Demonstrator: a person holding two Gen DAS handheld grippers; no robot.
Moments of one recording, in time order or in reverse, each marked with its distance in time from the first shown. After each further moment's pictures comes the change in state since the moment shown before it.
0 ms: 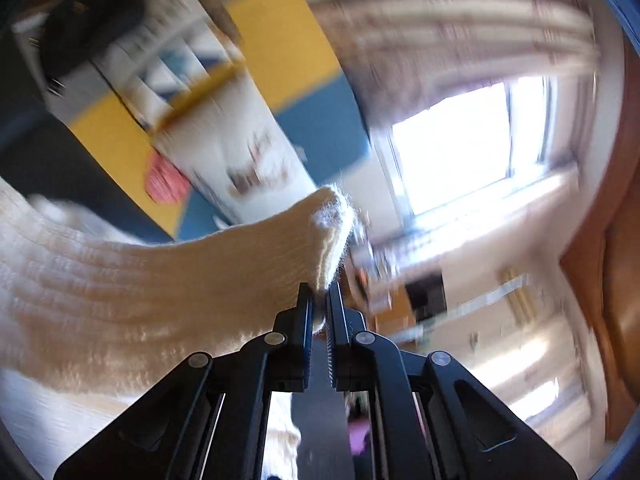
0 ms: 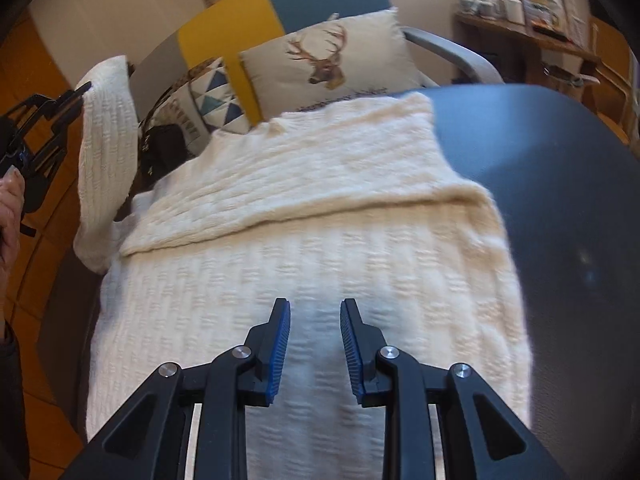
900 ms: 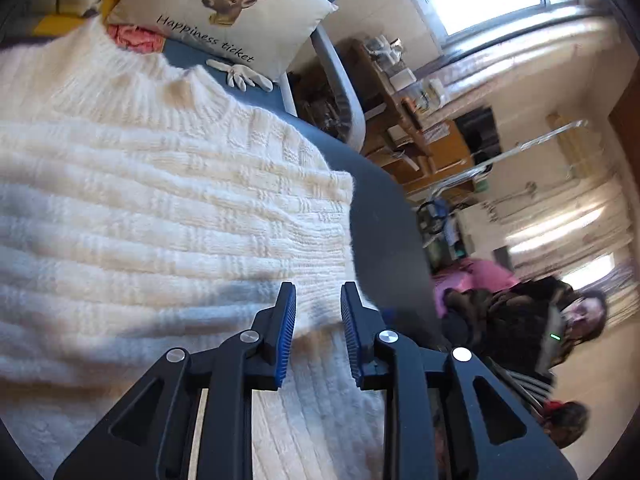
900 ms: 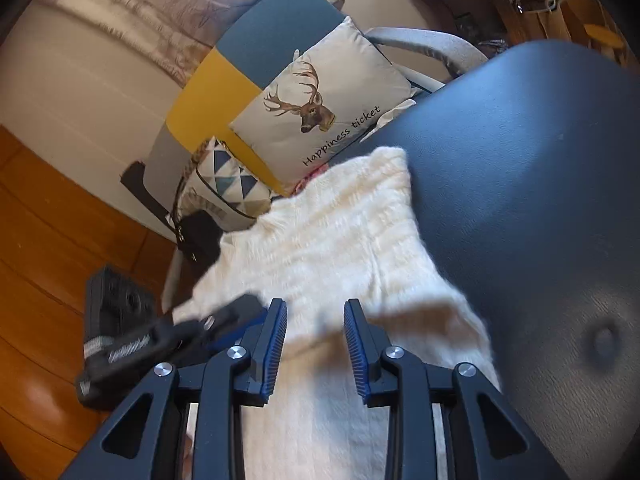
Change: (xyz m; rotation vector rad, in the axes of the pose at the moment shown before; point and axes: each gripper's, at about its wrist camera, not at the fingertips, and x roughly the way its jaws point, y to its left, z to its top) left arm 0.119 0.016 -0.114 0.152 0.460 0.173; right arm 0.009 -0.071 0.079 0.294 -0.079 0.264
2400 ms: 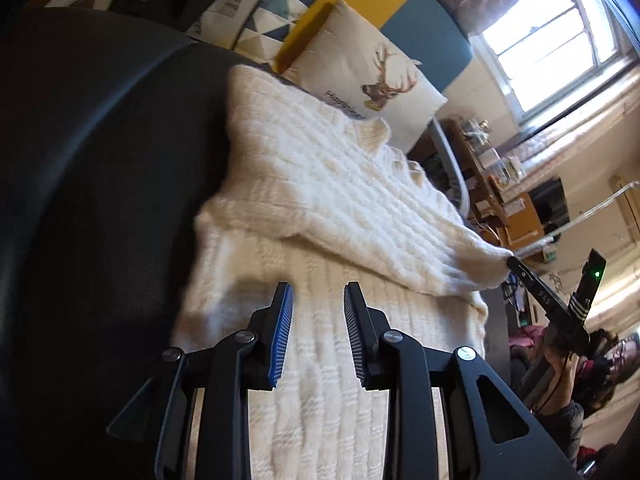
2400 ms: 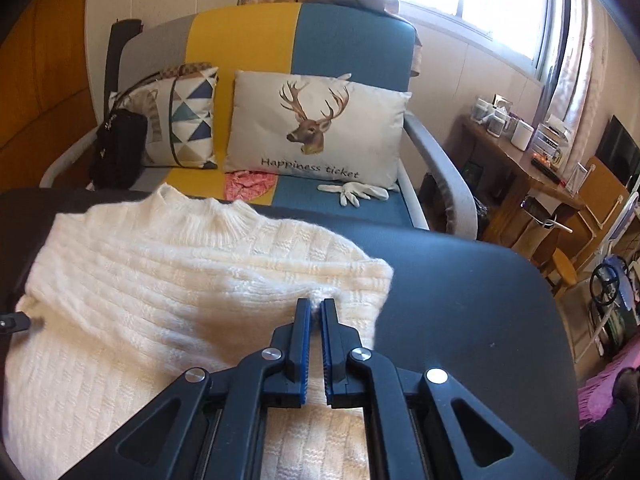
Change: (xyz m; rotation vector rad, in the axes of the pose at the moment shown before) left arm -0.163 0.115 -0.057 -0.081 -0.226 0.315; right arm 0.035 0.115 0.005 -0.688 -0.051 -0.534
